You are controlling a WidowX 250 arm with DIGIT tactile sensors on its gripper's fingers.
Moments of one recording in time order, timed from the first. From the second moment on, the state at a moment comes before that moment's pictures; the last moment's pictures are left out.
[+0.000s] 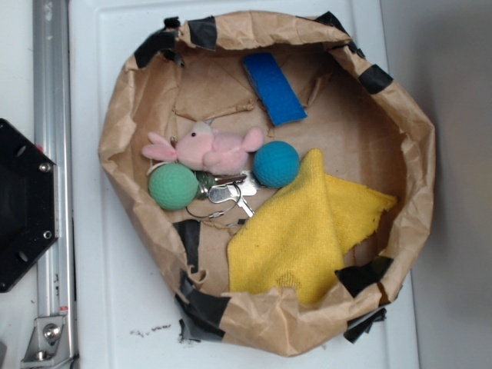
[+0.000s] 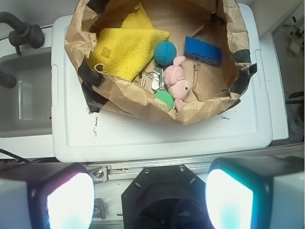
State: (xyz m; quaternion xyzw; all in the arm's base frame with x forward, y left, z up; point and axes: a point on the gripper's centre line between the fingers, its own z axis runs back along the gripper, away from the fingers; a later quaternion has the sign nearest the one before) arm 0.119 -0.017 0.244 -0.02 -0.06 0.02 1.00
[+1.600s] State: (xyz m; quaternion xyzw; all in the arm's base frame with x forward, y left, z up) arm 0.247 0.056 0.072 0.04 -0.02 -0.39 0.92
